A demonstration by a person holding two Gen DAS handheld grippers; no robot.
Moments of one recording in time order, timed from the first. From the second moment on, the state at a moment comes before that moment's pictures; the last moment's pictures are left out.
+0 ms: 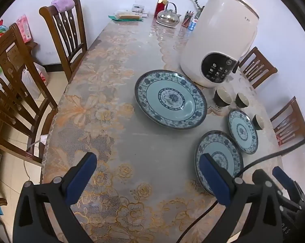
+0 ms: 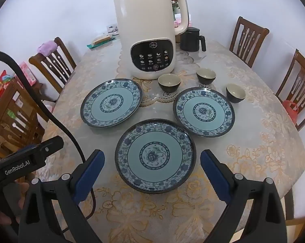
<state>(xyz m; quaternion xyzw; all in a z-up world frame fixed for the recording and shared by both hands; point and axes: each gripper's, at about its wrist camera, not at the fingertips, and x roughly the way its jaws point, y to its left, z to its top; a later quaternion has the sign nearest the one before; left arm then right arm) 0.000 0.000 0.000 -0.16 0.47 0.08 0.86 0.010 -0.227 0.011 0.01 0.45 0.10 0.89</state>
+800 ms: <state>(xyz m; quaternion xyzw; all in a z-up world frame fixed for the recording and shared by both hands) -0.006 -0.006 0.000 -0.16 0.48 0.07 0.86 0.004 -0.231 0.015 0.01 0.45 0.10 0.89</state>
